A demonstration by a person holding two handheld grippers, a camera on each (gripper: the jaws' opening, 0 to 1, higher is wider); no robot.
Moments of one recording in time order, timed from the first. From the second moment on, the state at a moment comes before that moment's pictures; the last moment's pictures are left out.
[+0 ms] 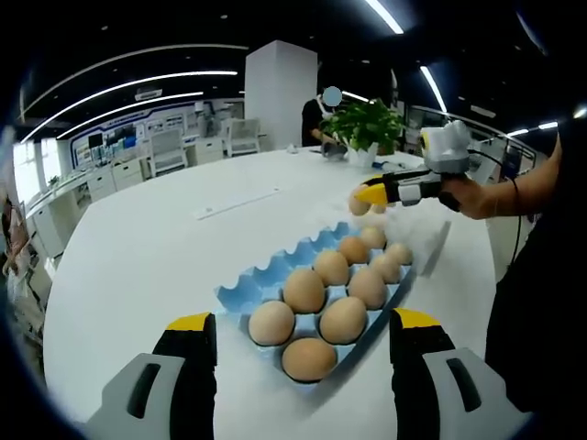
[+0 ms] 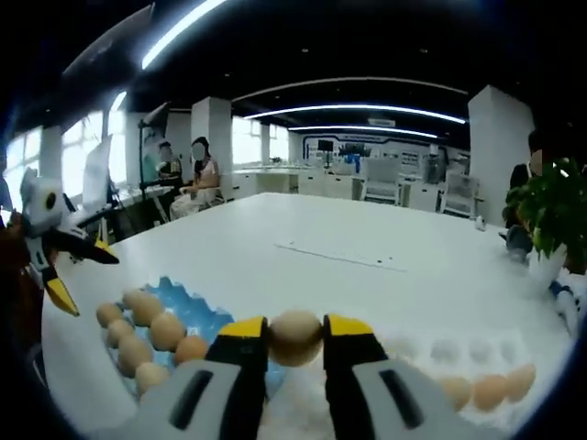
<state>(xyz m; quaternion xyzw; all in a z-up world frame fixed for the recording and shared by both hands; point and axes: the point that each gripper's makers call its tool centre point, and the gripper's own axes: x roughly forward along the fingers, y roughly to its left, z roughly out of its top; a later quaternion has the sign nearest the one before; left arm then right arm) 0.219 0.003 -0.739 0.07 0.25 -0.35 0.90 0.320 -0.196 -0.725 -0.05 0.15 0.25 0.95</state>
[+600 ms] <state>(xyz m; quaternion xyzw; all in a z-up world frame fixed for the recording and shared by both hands) 0.220 0.007 -0.741 0.07 0.26 -0.36 0.90 0.316 -0.071 -0.723 -0.05 0.15 0.37 0.91</state>
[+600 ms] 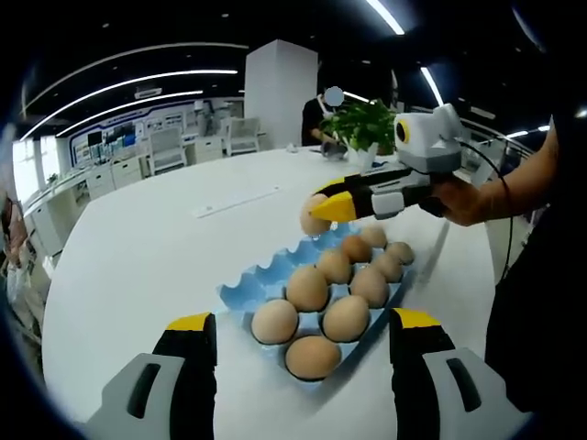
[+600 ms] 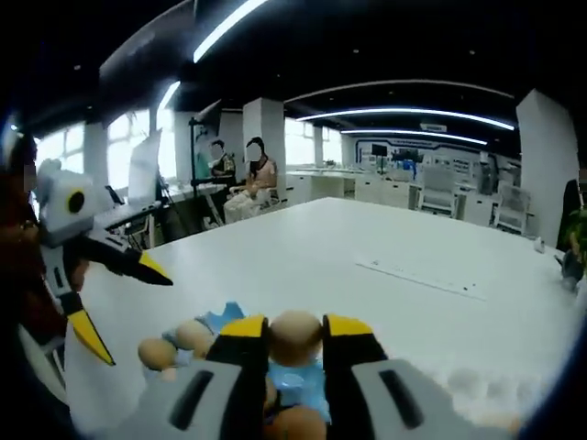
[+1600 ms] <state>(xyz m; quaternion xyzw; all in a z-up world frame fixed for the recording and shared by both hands) 0.229 0.031 -0.737 0.07 0.25 -0.38 0.89 0.316 0.021 -0.776 -0.06 0.22 0.42 0.88</state>
